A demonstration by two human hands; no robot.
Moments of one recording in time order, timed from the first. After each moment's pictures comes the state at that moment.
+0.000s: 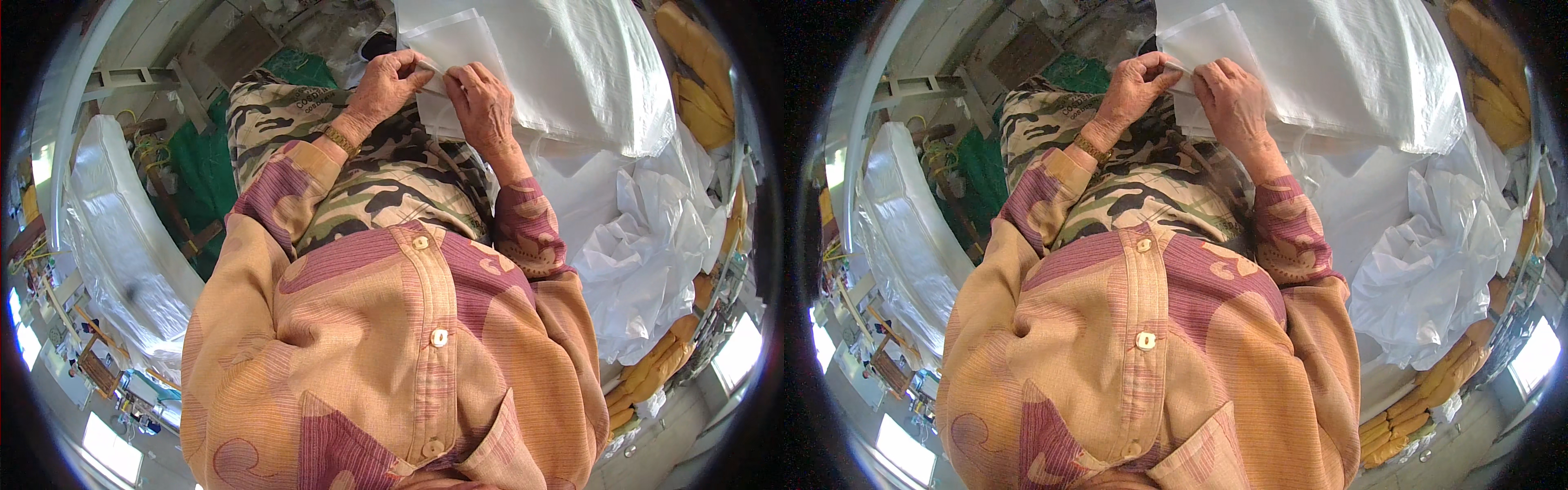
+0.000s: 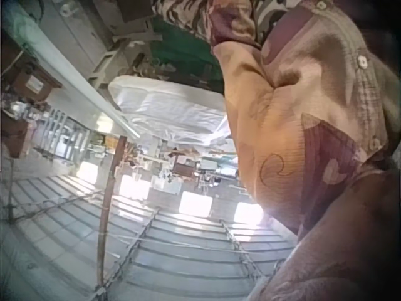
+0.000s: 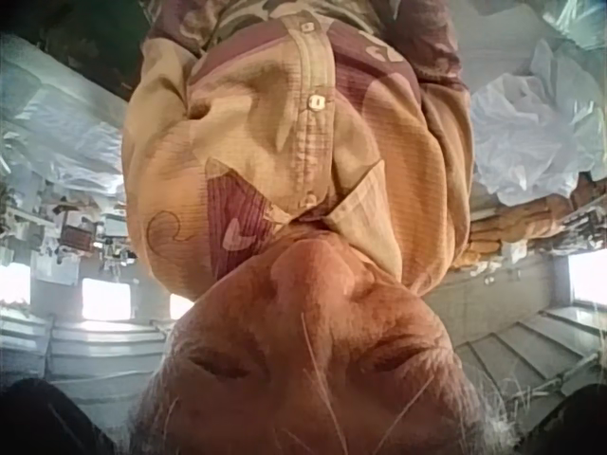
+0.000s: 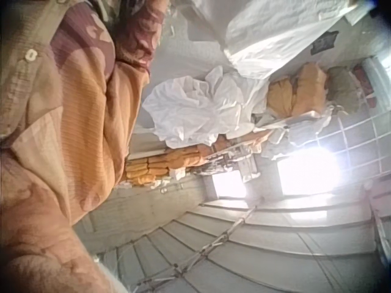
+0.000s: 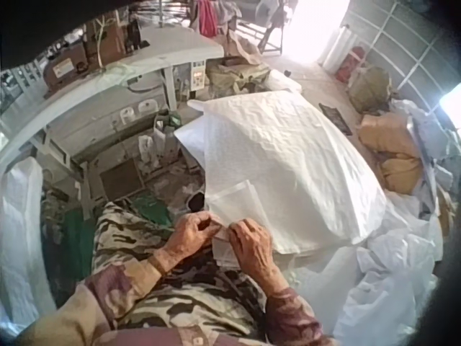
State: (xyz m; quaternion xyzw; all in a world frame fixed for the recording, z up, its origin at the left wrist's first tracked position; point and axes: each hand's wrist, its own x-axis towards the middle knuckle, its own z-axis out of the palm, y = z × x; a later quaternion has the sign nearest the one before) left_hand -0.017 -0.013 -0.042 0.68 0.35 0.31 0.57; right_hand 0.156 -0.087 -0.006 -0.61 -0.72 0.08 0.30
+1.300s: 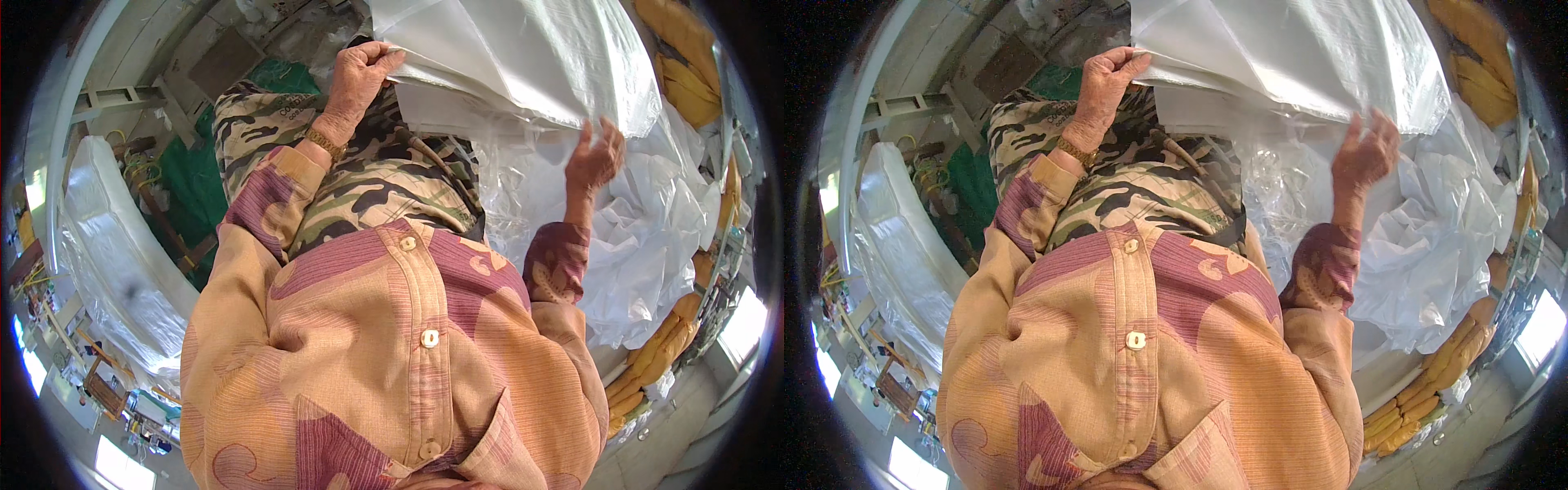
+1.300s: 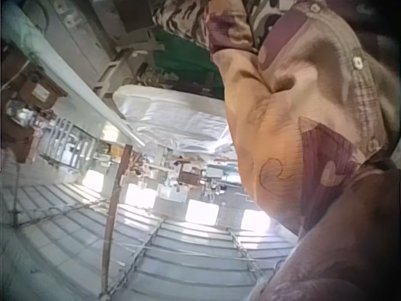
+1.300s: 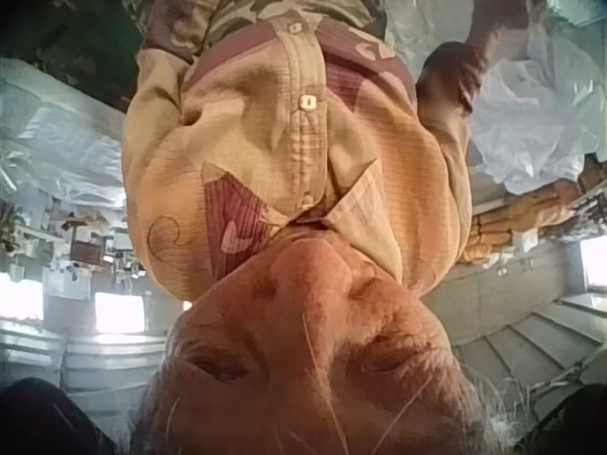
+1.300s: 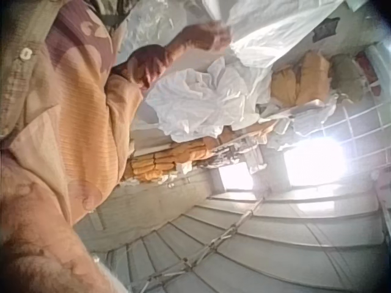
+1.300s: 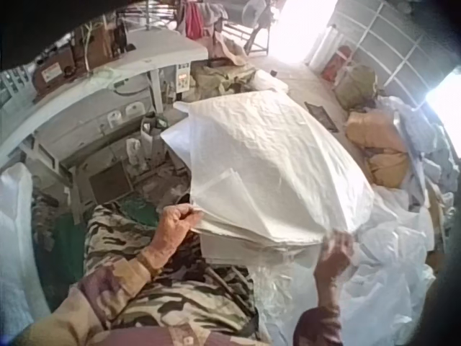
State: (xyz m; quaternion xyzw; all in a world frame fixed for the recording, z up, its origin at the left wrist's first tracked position) left_hand -0.014 -0.007 -0.033 0.57 0.42 0.36 0.60; right_hand 0.302 -0.189 0.027 -0.80 -0.50 -0.31 0.15
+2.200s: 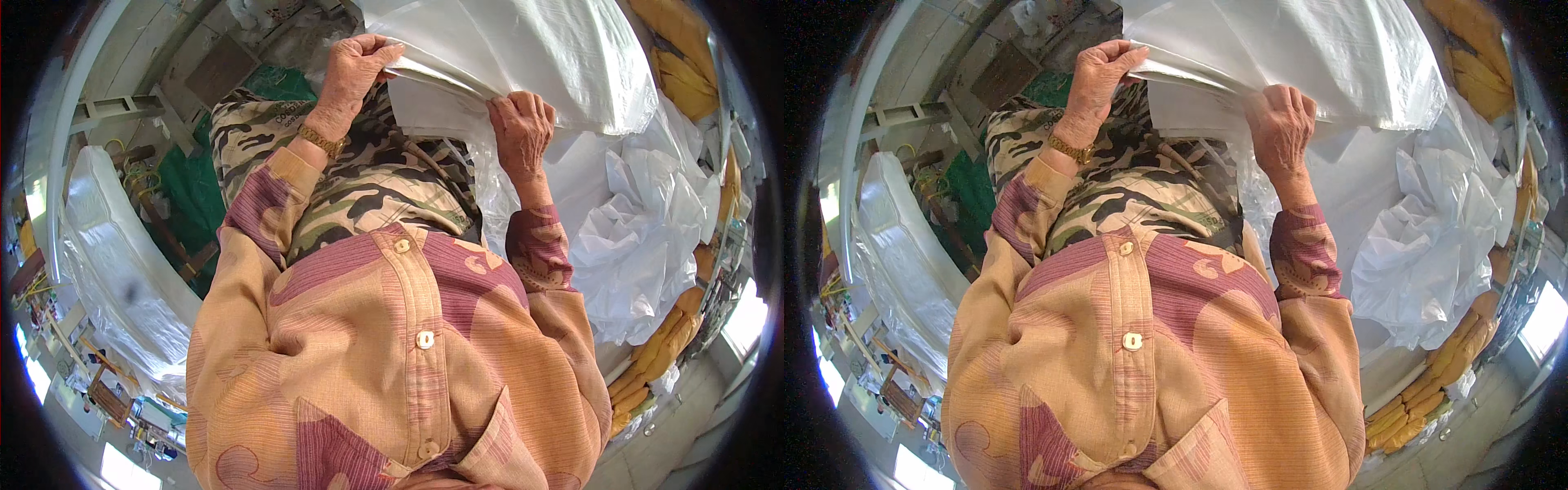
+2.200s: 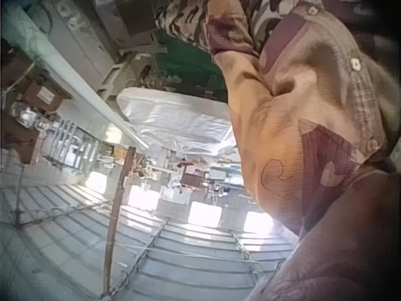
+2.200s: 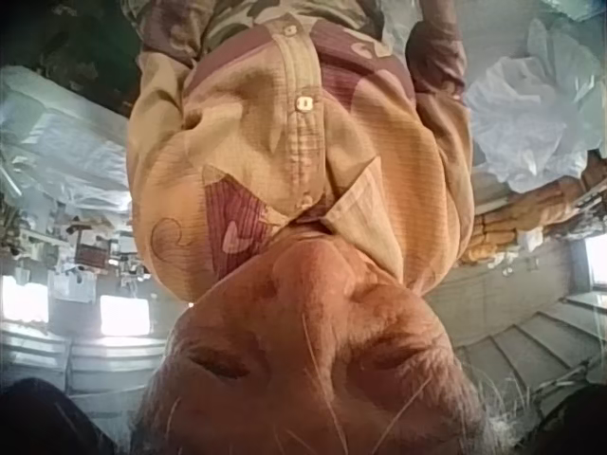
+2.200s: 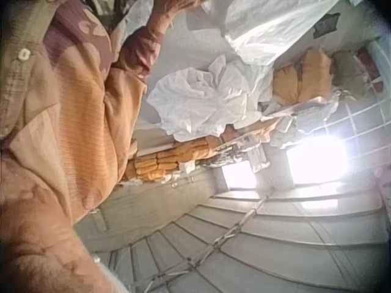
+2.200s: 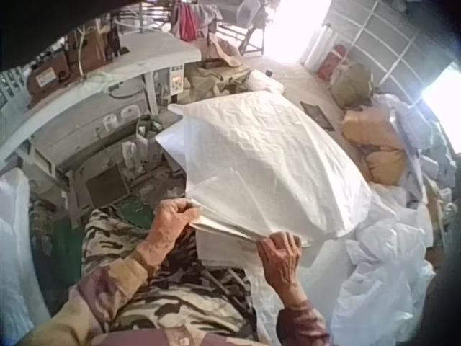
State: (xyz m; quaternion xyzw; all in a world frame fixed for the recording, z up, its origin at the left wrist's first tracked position) left_hand -0.006 0.003 -0.016 0.51 0.38 0.36 0.68; right_hand 0.221 -0.150 0.008 -0.69 -0.69 -0.12 0.18
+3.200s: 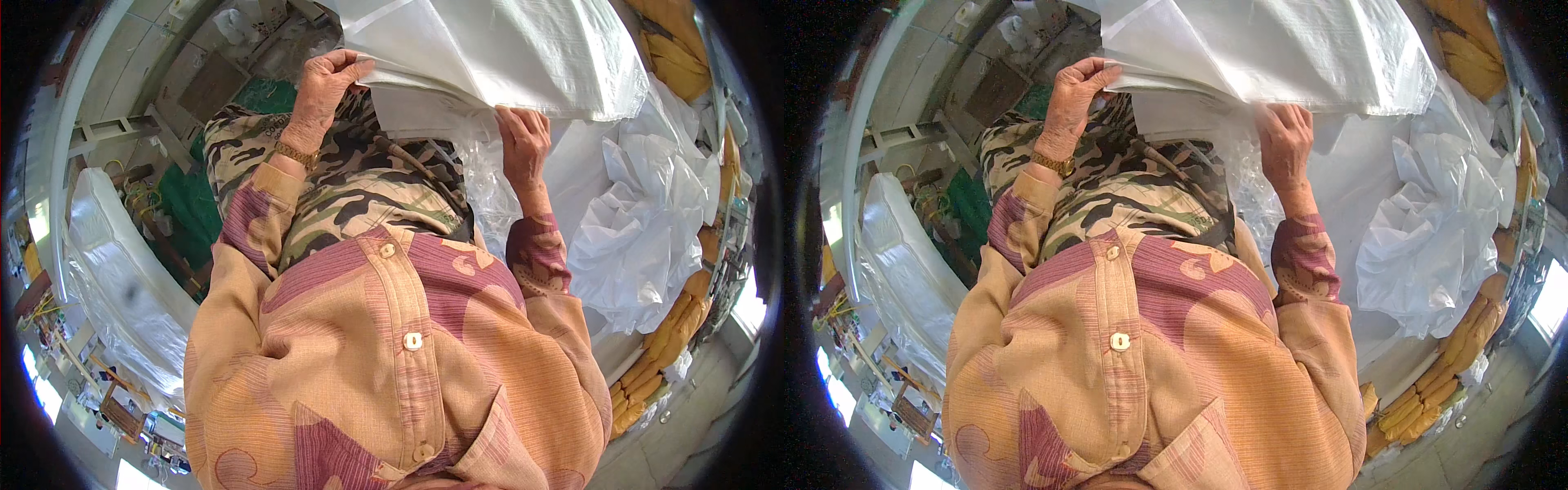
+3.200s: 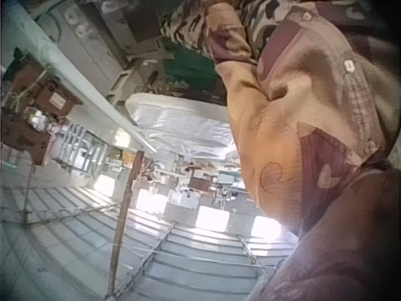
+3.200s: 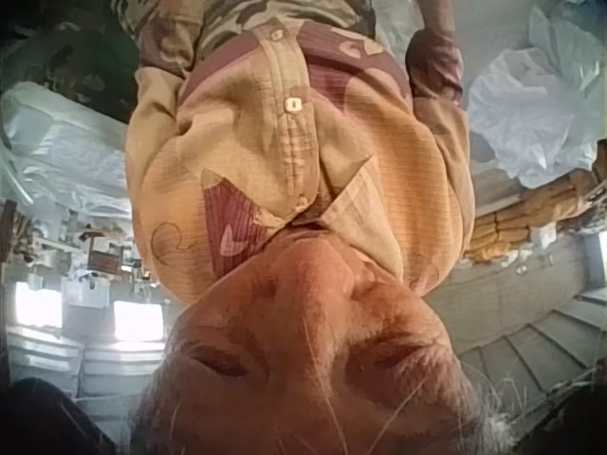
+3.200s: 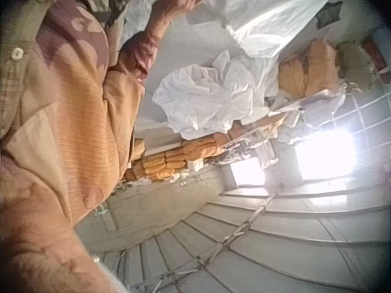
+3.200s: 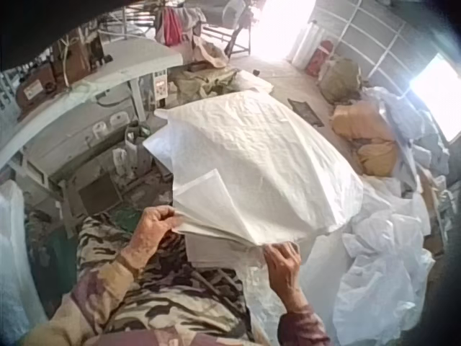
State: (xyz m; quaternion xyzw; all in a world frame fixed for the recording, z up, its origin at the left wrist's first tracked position) left_hand -0.021 0.005 -0.020 0.54 0.37 0.32 0.69; right_hand 0.244 -0.185 0.000 -0.70 -0.66 -0.05 0.27
